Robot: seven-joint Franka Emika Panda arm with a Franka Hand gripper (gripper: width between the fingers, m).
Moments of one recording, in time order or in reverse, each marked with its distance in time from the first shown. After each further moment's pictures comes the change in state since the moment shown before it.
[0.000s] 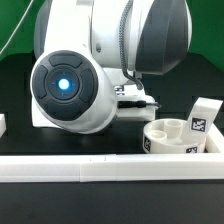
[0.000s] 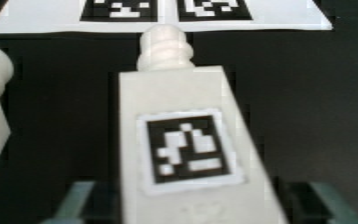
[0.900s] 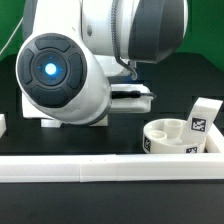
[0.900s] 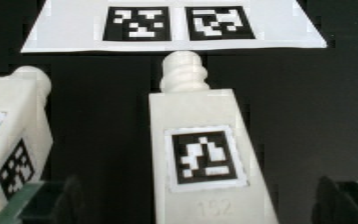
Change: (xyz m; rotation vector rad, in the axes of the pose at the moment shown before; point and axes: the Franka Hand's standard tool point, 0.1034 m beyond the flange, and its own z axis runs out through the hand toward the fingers) arm -0.011 0.006 -0.017 0.000 -0.004 0.001
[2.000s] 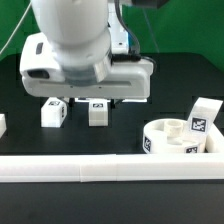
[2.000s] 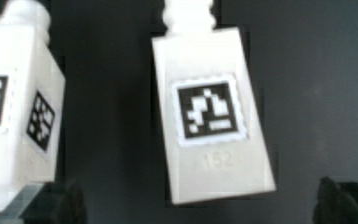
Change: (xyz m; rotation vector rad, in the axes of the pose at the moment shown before) arm -0.007 0.005 -0.017 -0.019 0.368 0.040
